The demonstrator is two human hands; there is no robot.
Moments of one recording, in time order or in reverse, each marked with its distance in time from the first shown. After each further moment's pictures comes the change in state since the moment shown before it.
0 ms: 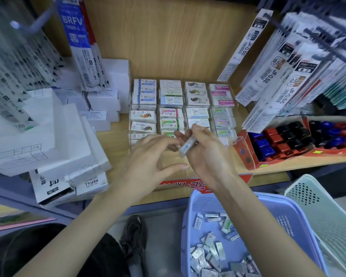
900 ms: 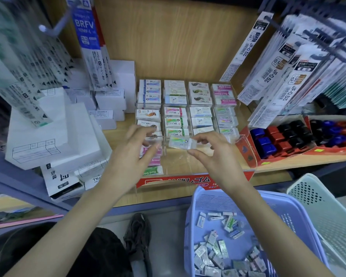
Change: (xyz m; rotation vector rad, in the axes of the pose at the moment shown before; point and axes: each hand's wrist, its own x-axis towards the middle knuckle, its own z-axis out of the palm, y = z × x) left_hand -0.013 -0.010 -0.025 0.054 0.041 -0.263; right_hand -0.016 -0.004 -0.036 -1.457 0.000 -0.578
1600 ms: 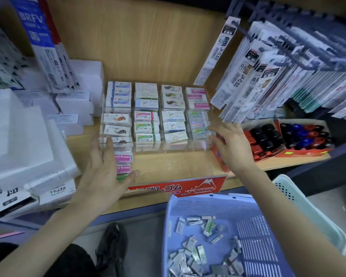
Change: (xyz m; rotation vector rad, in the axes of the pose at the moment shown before) left_hand -0.009 -0.008 0.038 0.227 -0.136 -0.259; right_hand 0.035 0.098 -0.063 -0.476 0.086 -0.038
